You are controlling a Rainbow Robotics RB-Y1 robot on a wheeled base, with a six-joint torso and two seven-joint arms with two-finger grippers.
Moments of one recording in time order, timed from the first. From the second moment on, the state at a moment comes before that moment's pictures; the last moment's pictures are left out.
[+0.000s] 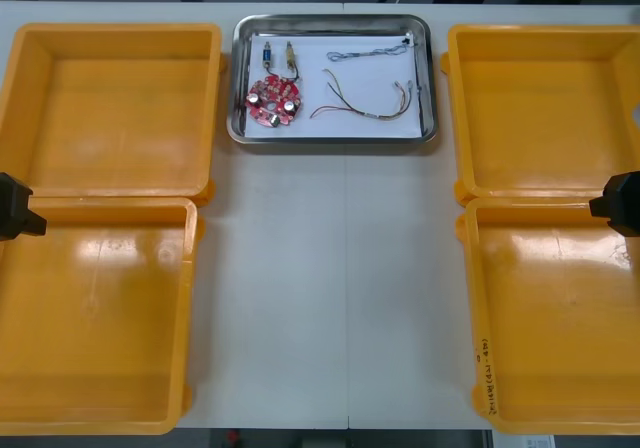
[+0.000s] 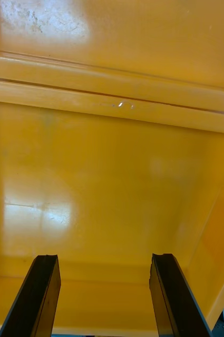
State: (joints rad) right arm -0.23 -0.56 -0.35 -2.28 -0.62 1.92 1.55; left arm -0.20 0.89 0.27 -2.15 0.98 1.91 -1.02
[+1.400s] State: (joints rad) right arm -0.23 -0.57 -0.42 -2.15 -0.67 1.92 1.44; left arm -0.20 0.89 0.27 -2.15 0.98 1.91 -1.02
